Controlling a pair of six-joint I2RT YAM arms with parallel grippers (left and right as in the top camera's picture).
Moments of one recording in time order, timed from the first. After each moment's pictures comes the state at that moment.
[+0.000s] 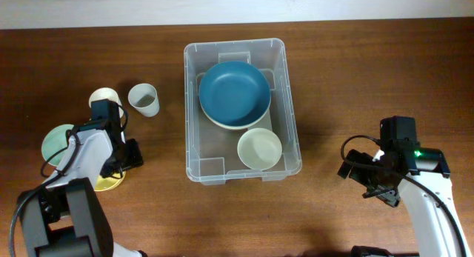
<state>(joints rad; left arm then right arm) 0.19 1.70 0.99 -0.79 -0.13 -0.17 -0.15 1.19 0.87 -1.12 -0.05 0.44</state>
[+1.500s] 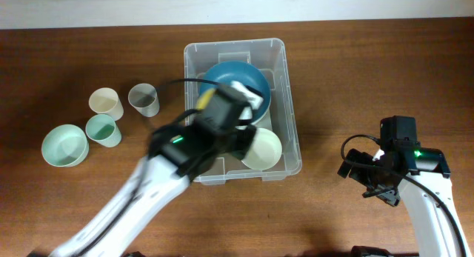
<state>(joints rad) -0.70 1.48 1.37 -0.82 0.01 -0.09 -0.15 1.19 0.87 -1.11 -0.04 0.44</state>
